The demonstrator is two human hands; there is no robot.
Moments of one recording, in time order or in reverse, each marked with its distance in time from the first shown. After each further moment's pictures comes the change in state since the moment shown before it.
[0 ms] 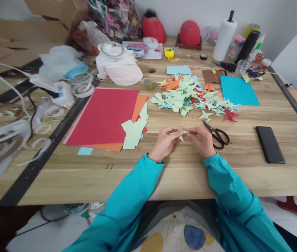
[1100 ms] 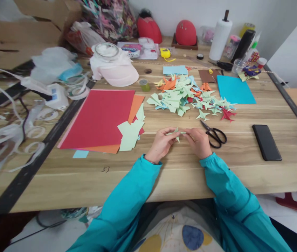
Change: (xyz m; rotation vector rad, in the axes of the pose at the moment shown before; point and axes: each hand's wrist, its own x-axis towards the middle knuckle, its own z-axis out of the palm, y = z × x) left_hand 0.001 0.000 -0.001 -0.013 -0.019 -0.021; right_hand -0.002 -0.001 0.000 -0.297 0.022 -0.311
